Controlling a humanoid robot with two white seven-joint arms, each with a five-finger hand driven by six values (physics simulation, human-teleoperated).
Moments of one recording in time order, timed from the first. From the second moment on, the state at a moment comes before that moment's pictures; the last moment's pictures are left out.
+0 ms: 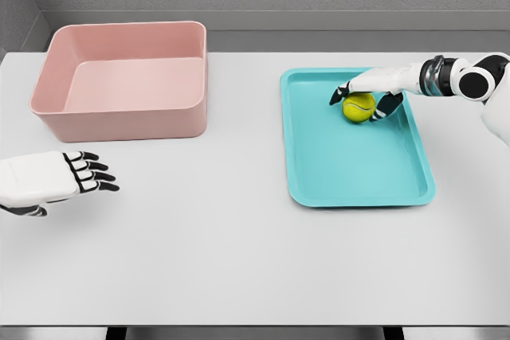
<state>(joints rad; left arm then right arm) -0.19 1.23 -0.43 -1.79 -0.52 -0.61 -0.37 -1.06 -0.49 0.96 -0.70 0.34 -0.61 0.61</state>
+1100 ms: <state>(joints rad) -0.21 1.23 -0.42 -1.77 -0.47 -0.61 -0.36 -1.05 -0.58 0.92 -0.90 0.33 -0.61 0.61</state>
